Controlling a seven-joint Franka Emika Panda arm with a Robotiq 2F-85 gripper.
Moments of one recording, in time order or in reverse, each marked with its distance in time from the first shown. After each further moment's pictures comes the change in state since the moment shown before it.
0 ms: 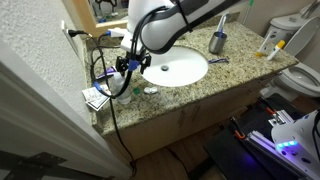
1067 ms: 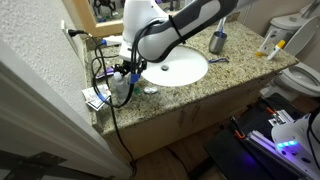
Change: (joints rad) arm 0.029 0.081 -0.006 0.065 -0.087 0.005 -0.039
